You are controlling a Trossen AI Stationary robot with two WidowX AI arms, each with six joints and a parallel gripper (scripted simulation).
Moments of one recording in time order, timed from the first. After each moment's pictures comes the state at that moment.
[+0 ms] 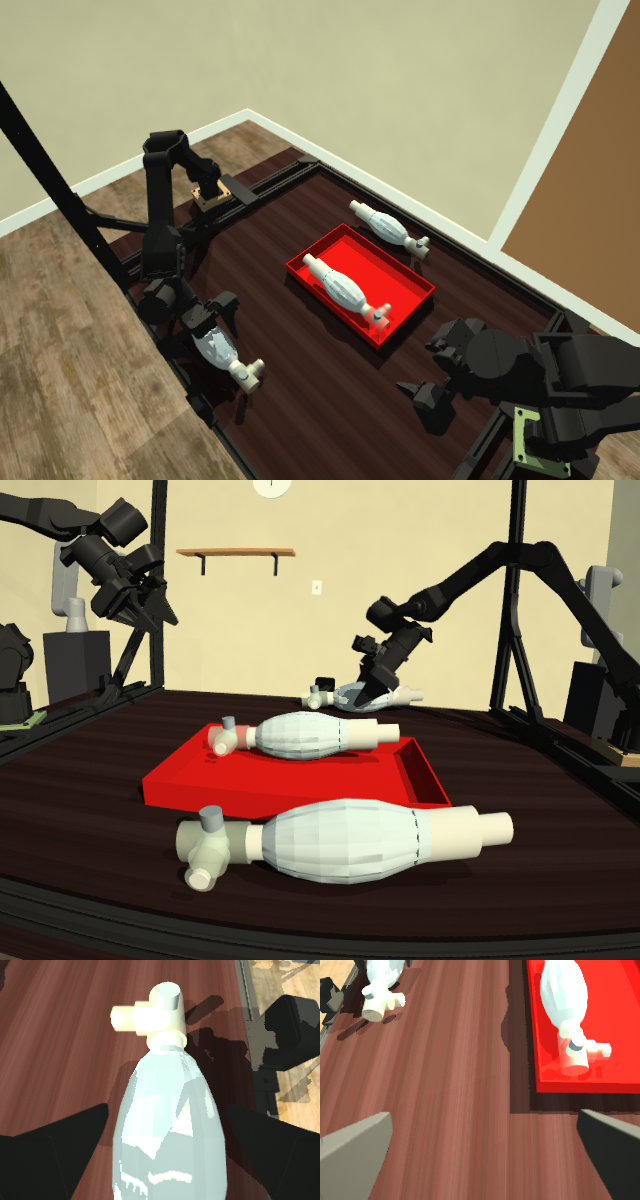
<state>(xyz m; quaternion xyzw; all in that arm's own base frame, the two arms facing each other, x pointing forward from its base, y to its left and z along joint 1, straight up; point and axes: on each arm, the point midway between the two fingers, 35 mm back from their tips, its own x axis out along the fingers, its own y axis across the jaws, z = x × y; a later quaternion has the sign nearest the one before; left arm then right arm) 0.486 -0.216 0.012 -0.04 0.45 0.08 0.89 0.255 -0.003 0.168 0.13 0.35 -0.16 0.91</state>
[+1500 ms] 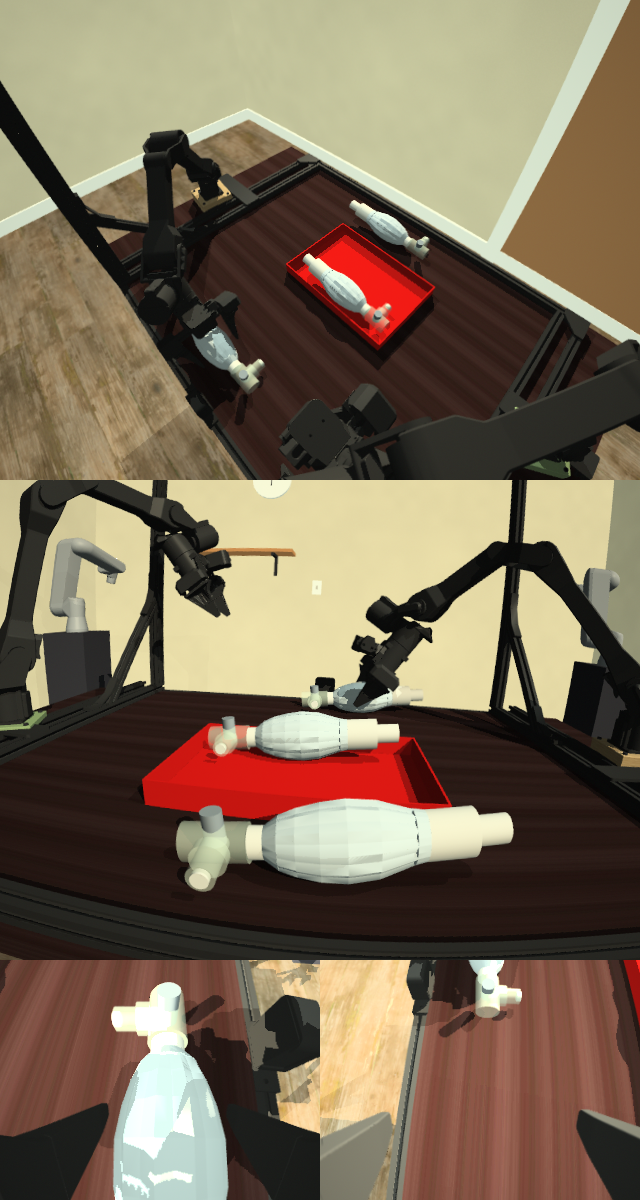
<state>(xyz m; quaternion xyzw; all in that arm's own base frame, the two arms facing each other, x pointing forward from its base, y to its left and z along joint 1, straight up) 0.486 -0.215 0.012 -0.04 0.45 0.08 0.89 0.384 0.161 0.191 0.10 0.44 -0.17 0.88</state>
